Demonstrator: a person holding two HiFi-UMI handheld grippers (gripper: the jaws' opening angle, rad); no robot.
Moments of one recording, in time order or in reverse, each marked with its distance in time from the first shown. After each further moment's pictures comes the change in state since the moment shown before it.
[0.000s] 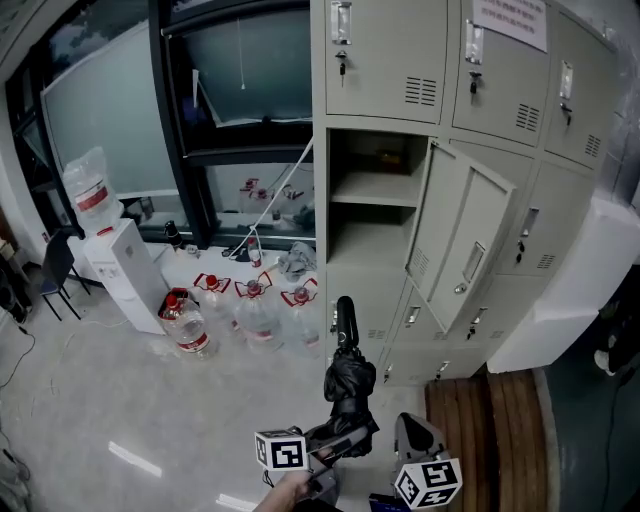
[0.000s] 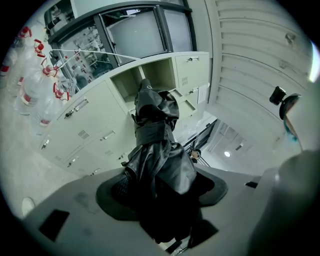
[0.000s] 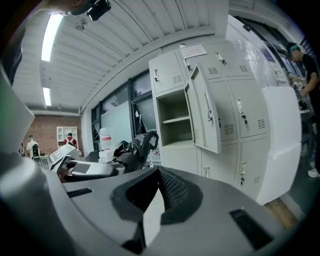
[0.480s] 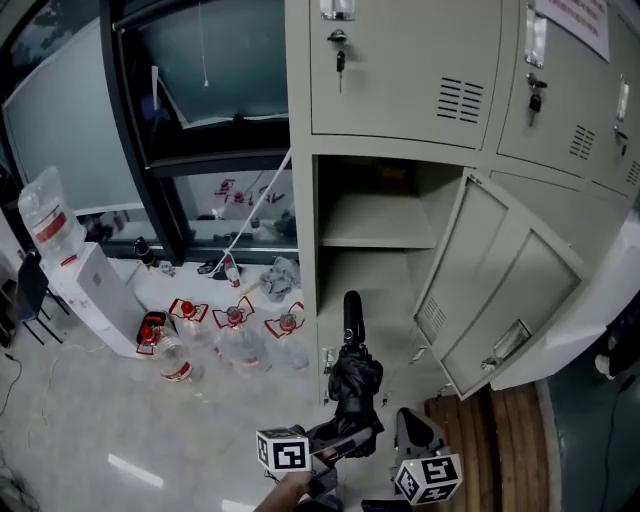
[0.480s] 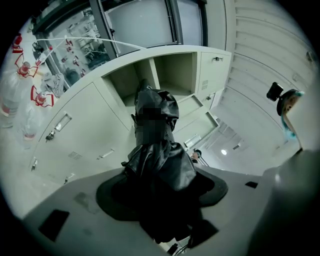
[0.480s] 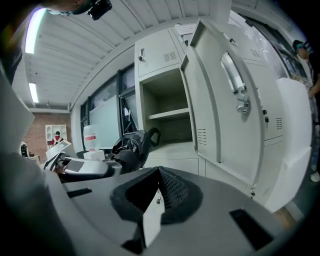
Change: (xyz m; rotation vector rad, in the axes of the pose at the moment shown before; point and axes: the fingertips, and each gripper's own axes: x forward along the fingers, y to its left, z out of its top) left arm 0.091 0.092 0.158 -0.022 0.080 -0.048; right arm 0.194 -0.064 0.059 0.010 0.036 -0.070
